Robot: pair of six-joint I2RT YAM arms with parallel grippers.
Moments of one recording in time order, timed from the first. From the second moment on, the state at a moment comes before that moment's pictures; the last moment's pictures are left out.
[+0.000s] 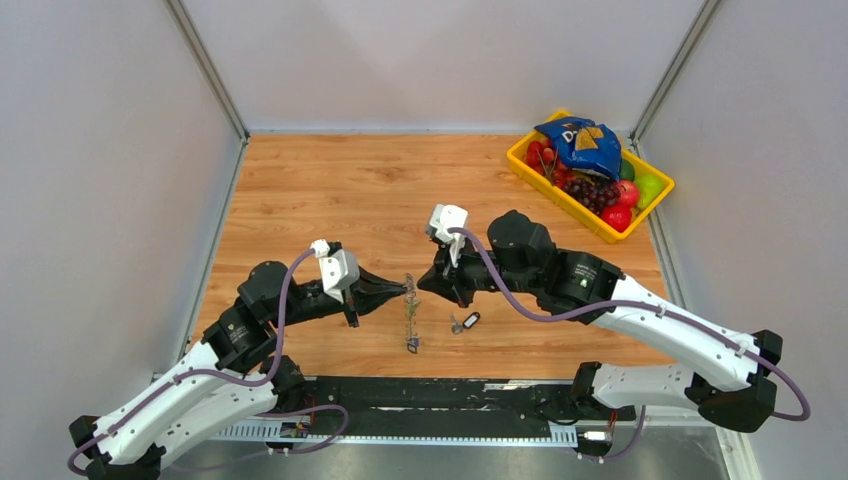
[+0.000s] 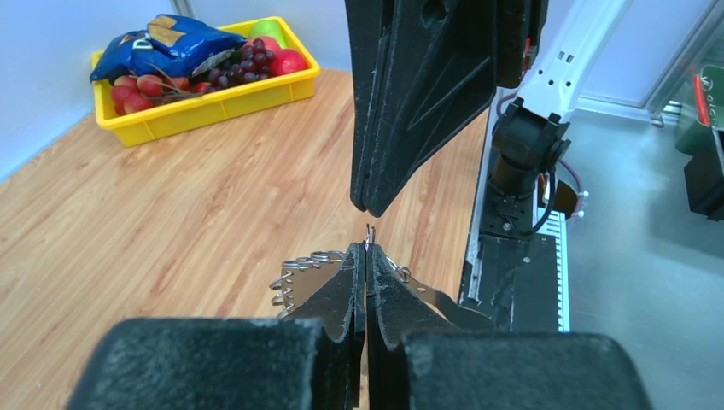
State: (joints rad) left arm -0.86 0.56 0.70 -0.13 0.44 -0.01; right arm 1.10 1.12 1.26 -0.51 -0.22 0.05
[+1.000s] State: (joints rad) left arm -0.86 0.59 0.70 -0.17 0.28 -0.01; right arm 1.02 1.01 0.65 -0.48 0.11 0.65
